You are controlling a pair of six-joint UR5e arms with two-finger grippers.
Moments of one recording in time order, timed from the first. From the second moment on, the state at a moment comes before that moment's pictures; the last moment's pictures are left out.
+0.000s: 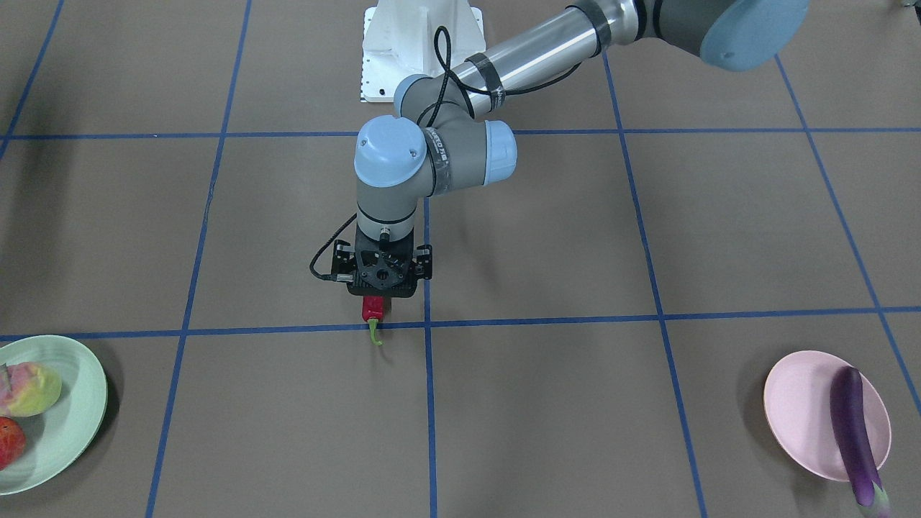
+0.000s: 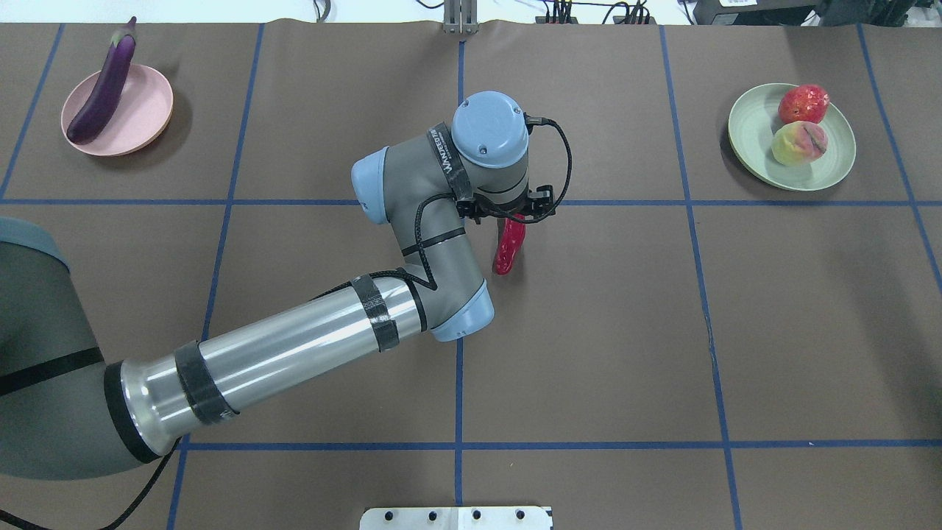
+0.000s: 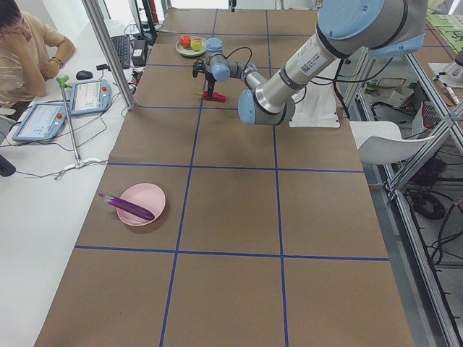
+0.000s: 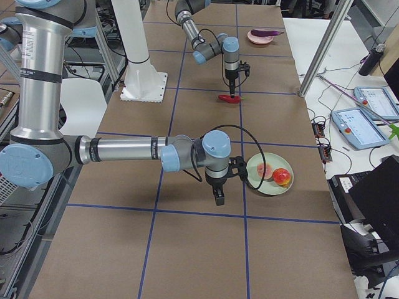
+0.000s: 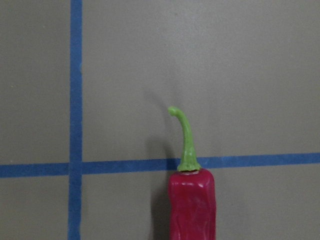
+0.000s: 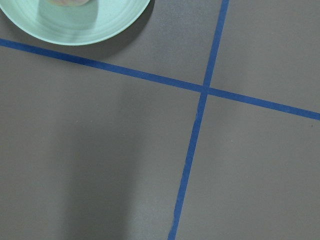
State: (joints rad) left arm -0.55 -2.71 -0.96 -1.97 -1.85 -1.20; right arm 1.46 -1.72 1.77 -1.44 2.30 -0.02
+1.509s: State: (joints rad) left arm -0.68 -2.73 -0.94 -1.97 -2.00 -1.10; right arm 1.46 -1.72 1.76 -1.44 2.30 -0.01
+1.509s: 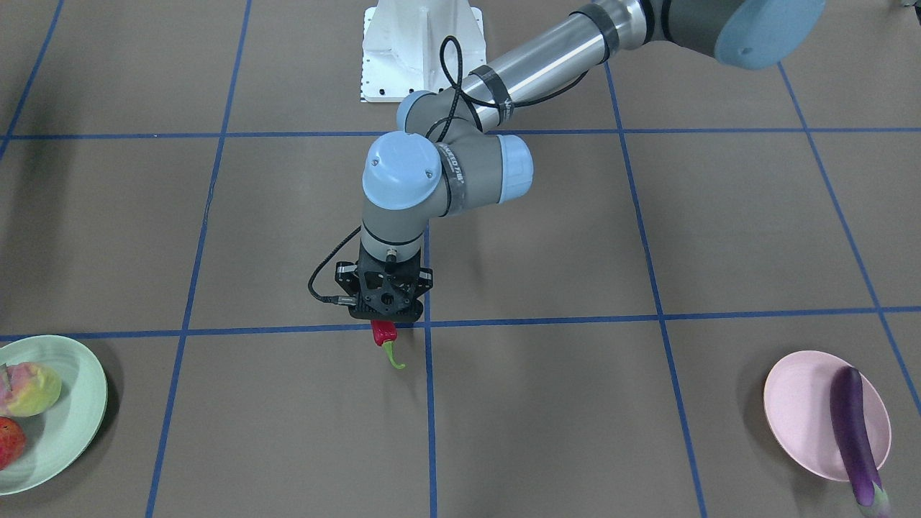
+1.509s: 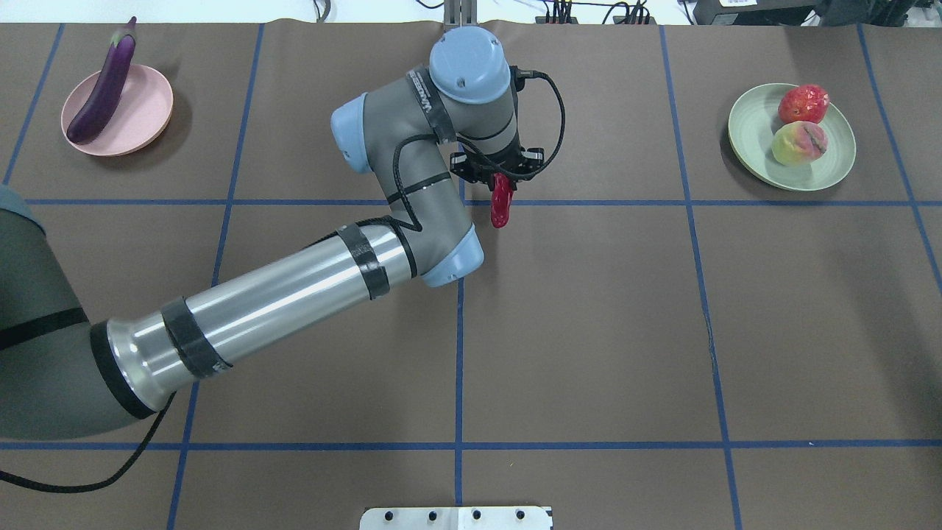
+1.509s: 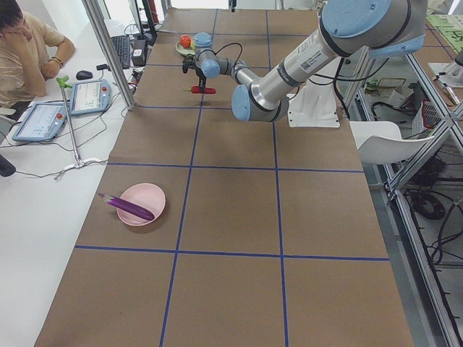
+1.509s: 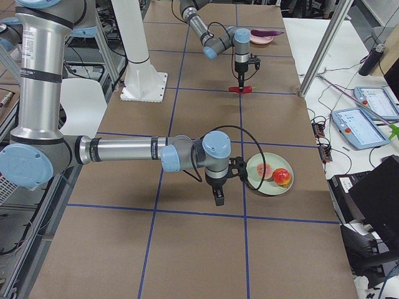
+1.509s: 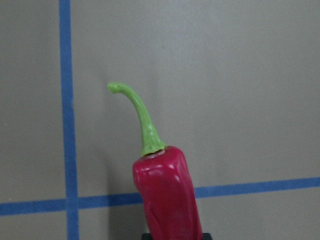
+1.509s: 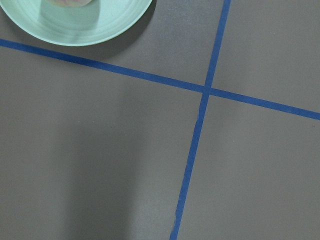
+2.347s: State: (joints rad) left arm -1.09 -2.39 -0.95 -1.95 -2.18 -0.28; right arm 1.46 -1.71 1.76 -1.44 2.30 -0.01
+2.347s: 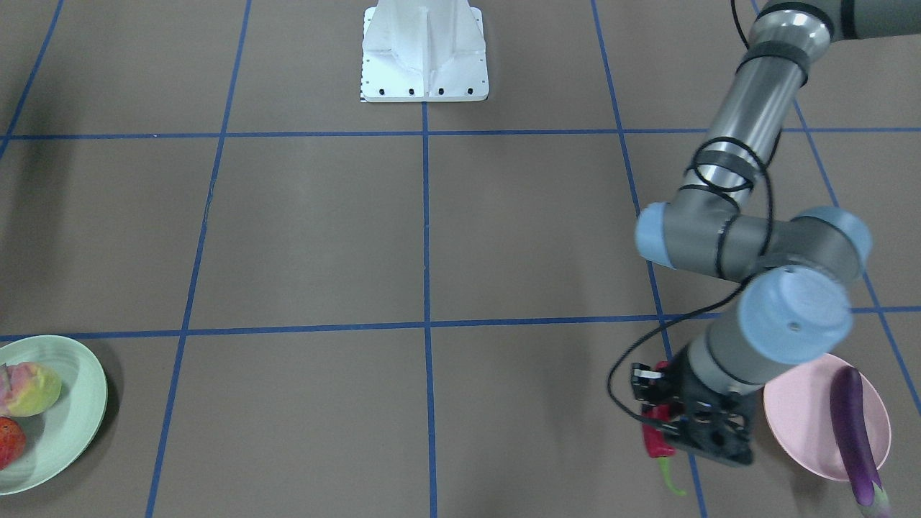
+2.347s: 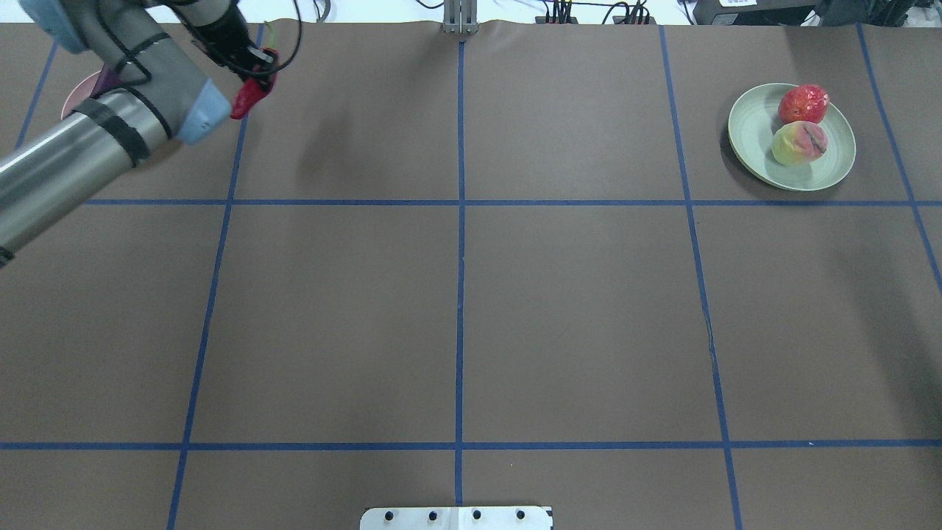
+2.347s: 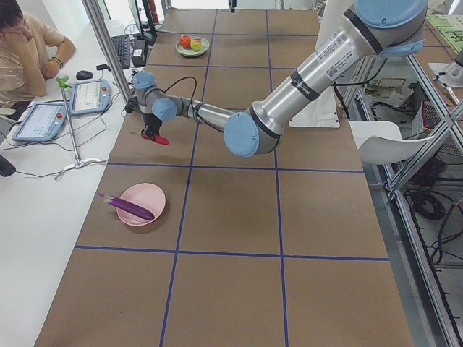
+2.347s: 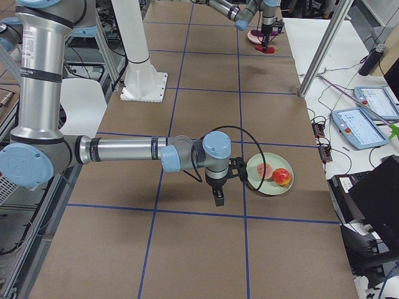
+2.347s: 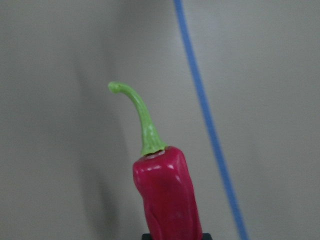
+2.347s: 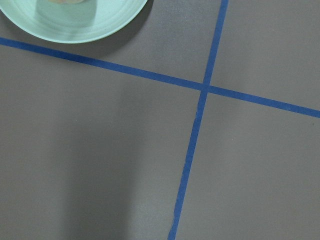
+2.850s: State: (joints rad) left arm -1.19 -2.25 -0.92 -1.93 -2.13 0.00; right arm 1.46 -1.71 1.76 -1.44 2.30 -0.01
